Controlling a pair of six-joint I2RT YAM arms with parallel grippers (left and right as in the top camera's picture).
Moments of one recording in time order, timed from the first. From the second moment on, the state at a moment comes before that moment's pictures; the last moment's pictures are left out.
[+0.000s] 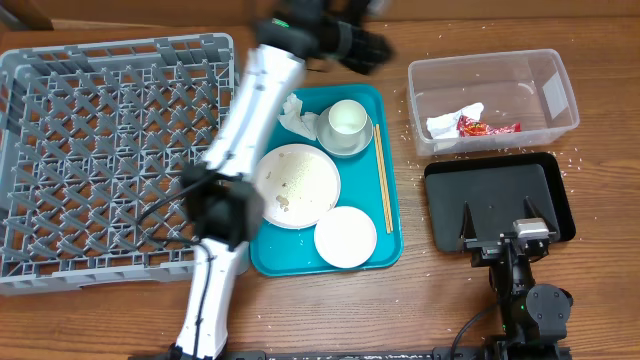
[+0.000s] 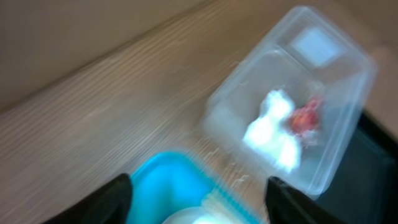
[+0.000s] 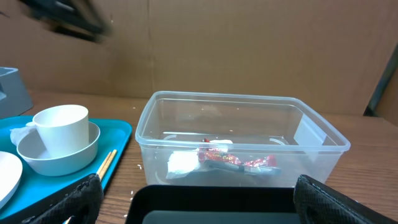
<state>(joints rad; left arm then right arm) -0.31 2.42 2.60 -1.01 0.53 0.13 0.03 0.01 0.02 -0.03 -0.03 -0.06</state>
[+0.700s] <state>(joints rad) -0.19 2.59 2.60 -1.38 0.21 -0.02 0.03 0.01 0.02 -0.03 -0.03 -0.06</state>
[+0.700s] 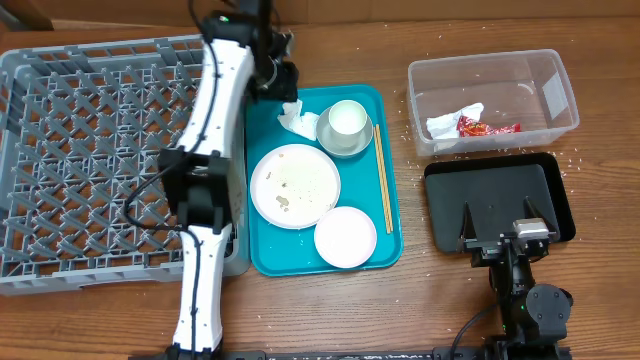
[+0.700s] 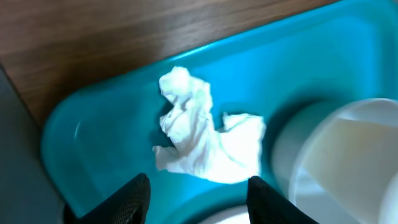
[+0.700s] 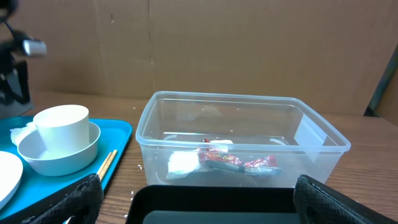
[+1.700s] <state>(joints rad) -0.24 2.71 2.70 -1.37 0.03 -0.20 0.03 0.01 0.02 -0.03 -0.03 -0.06</state>
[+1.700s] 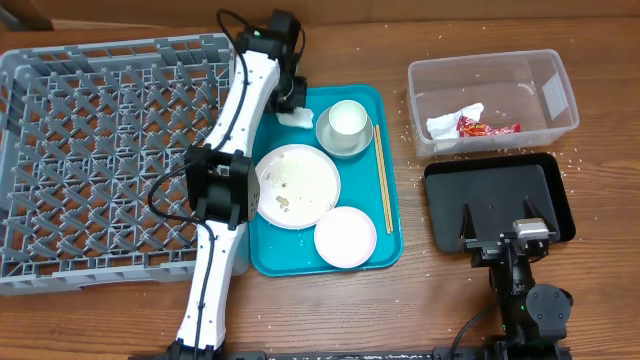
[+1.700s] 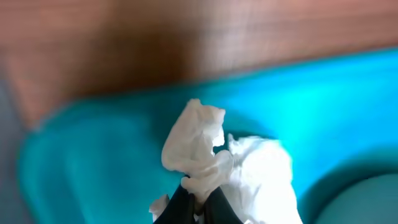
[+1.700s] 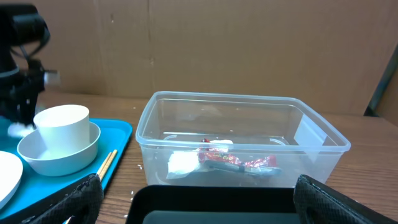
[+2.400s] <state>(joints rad) -0.48 2.61 2.74 -0.49 0.51 -0.19 0.03 0.01 0.02 -0.04 -0.03 -0.06</state>
